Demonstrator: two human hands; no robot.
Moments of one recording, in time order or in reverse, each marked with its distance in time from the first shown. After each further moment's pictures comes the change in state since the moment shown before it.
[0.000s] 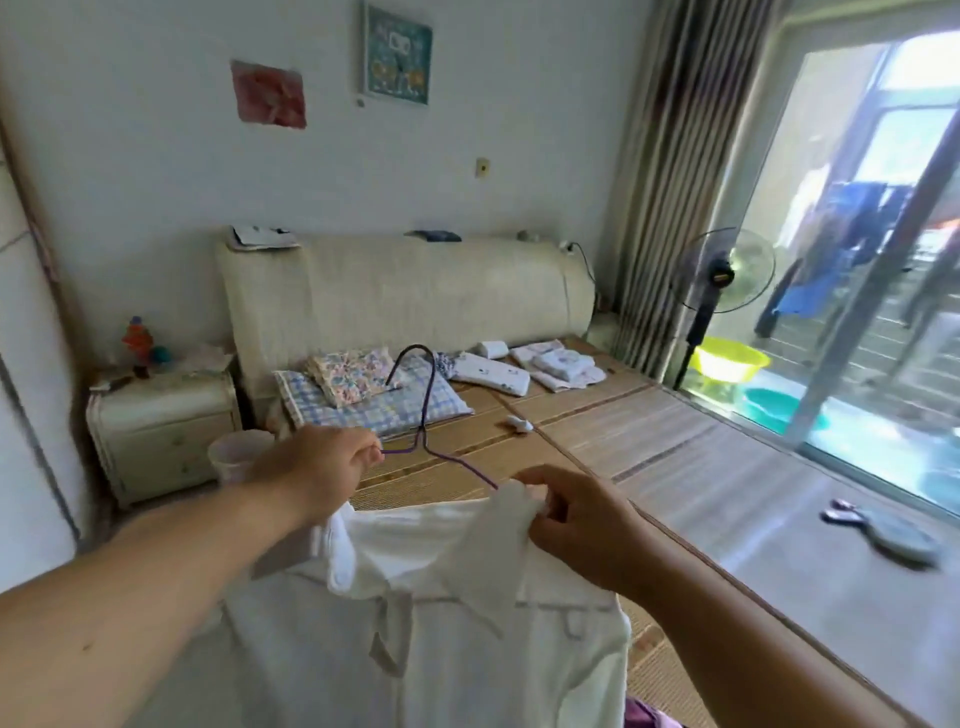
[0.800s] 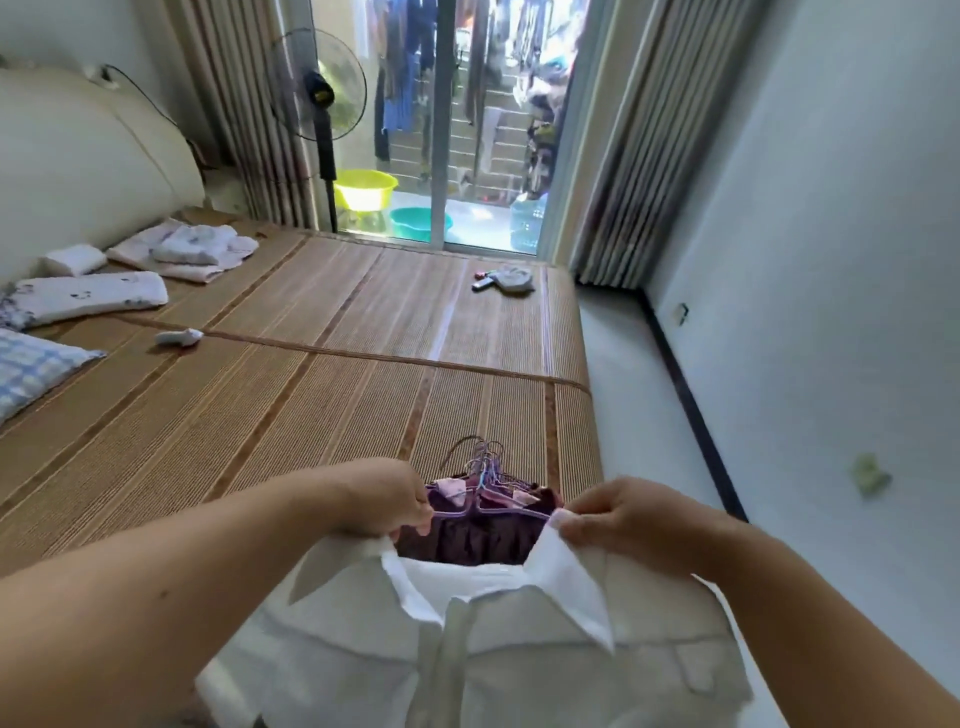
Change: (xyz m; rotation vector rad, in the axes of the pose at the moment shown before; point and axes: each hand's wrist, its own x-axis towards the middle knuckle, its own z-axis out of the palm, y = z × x) left_hand -0.043 0.215 0.161 0.111 -1.132 0.786; right_hand -0.263 0.037 0.007 0.100 0.082 1.036
